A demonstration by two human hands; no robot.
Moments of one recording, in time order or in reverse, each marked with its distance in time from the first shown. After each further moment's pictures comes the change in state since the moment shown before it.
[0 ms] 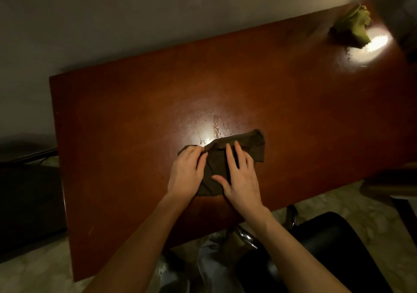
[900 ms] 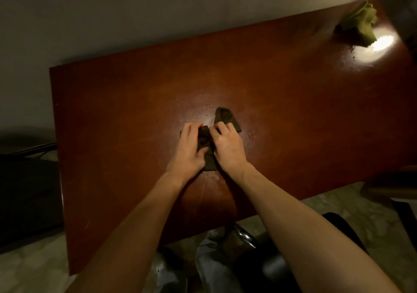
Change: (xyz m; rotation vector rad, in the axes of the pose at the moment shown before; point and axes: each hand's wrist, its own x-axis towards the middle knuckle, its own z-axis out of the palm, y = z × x) left_hand 0.032 0.006 -0.013 -0.137 -0.147 -0.061; right_hand 0.091 -0.028 -0.008 -0.179 0.070 -0.258
